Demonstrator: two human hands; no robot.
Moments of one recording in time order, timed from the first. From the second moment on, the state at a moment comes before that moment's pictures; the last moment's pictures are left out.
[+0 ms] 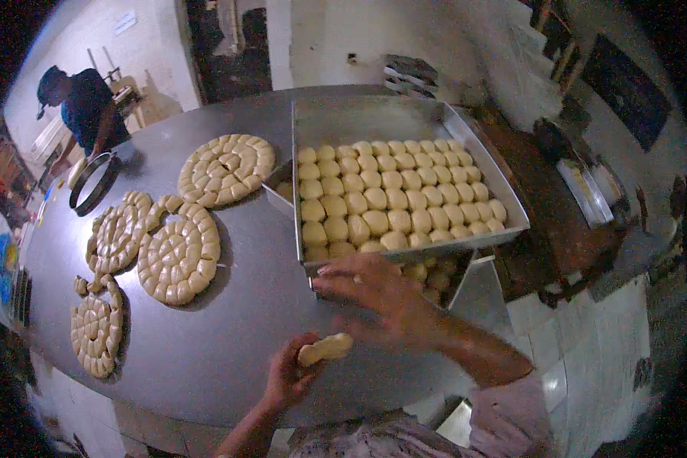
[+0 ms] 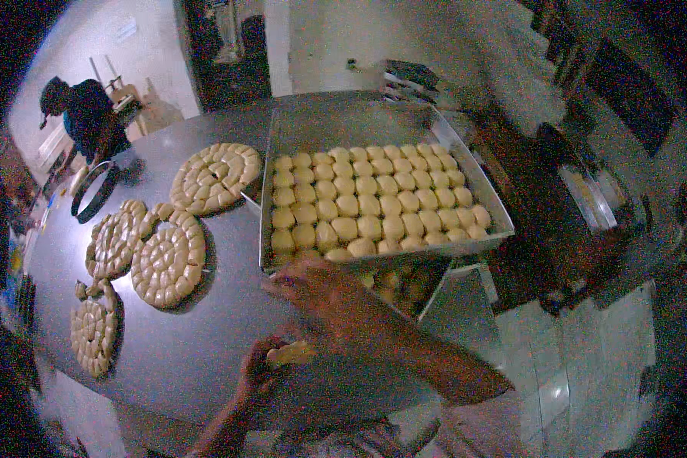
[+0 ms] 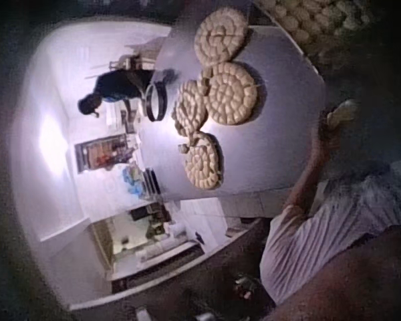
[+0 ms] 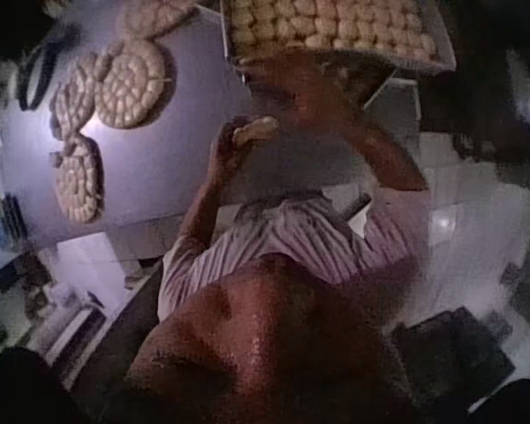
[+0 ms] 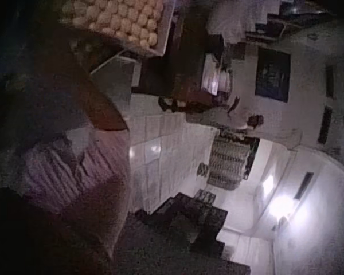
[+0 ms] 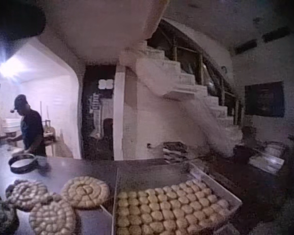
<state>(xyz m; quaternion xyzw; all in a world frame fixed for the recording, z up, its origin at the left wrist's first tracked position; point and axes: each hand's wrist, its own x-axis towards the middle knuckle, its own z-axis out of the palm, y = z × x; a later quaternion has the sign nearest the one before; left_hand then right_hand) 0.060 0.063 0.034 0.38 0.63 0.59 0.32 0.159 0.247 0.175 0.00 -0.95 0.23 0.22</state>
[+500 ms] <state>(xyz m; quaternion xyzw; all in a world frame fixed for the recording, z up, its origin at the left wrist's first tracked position) -0.047 -0.039 0.003 0.26 0.65 0.61 0.38 0.295 0.212 0.000 -0.54 -0.83 -0.02 0.12</state>
